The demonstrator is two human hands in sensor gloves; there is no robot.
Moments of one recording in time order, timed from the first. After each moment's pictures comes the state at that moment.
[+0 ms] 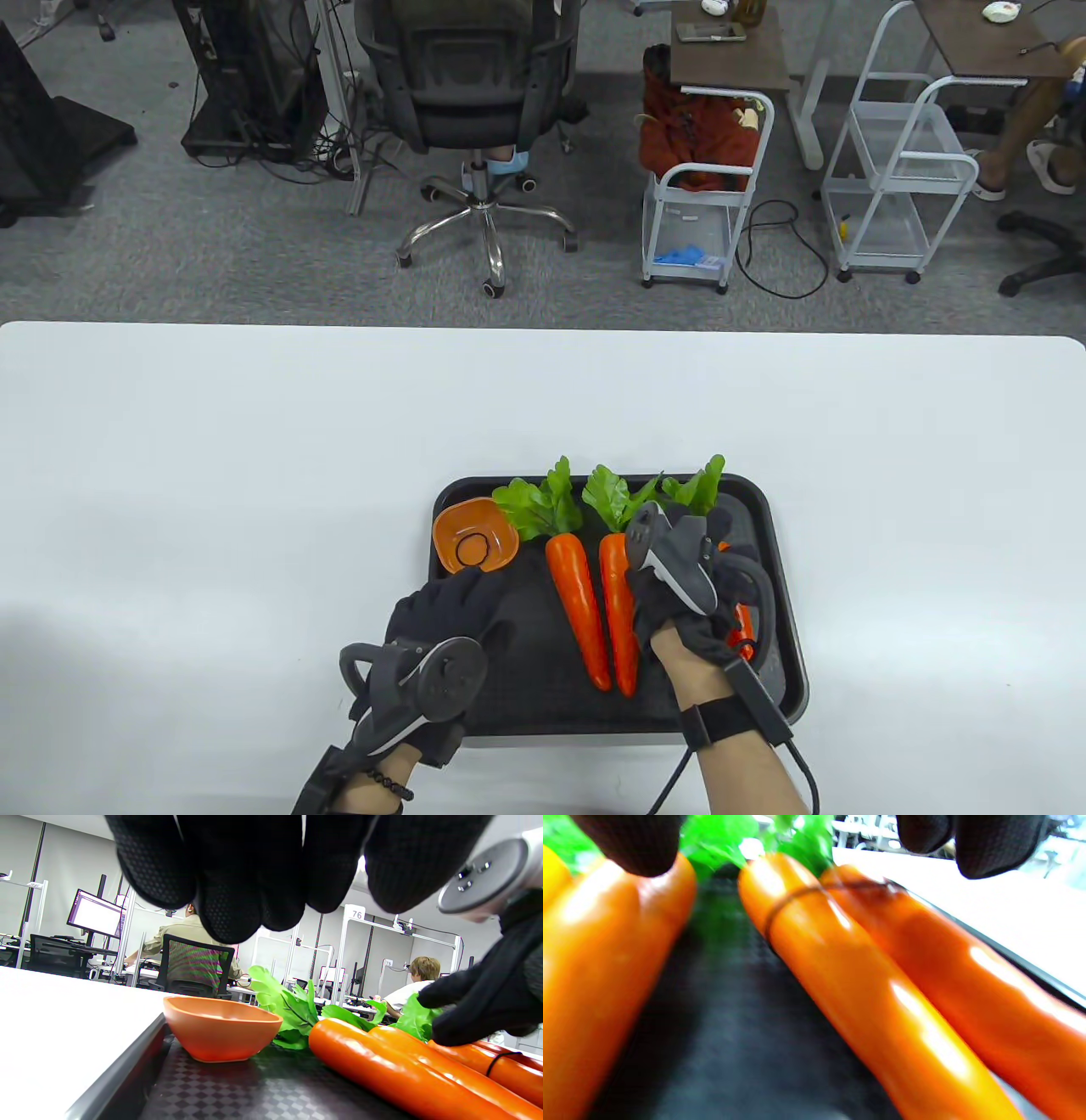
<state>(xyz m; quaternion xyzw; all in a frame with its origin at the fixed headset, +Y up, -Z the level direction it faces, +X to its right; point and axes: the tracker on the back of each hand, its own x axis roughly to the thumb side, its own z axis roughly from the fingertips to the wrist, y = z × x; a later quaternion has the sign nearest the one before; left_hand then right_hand) -0.139 -0.694 -0.237 0.12 -0.13 0.10 0.98 0.124 -0.722 -0.332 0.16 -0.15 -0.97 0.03</state>
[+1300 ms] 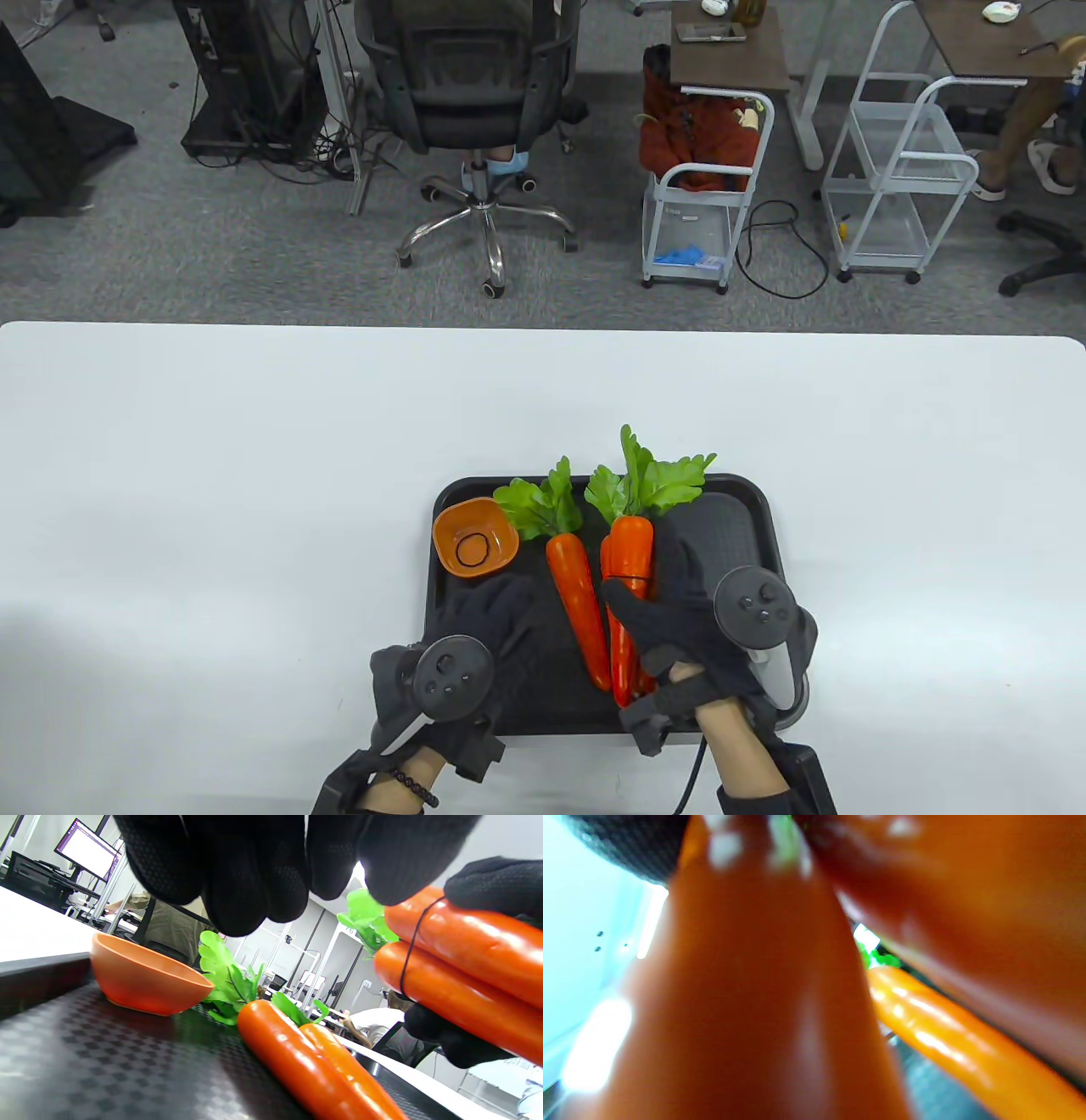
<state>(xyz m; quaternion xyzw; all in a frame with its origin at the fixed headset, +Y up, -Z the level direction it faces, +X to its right) -0.125 -0.708 -0.237 0.09 -0.15 0.24 0.95 0.136 -0.710 -0.270 -0.04 0.00 -0.85 -0.53</state>
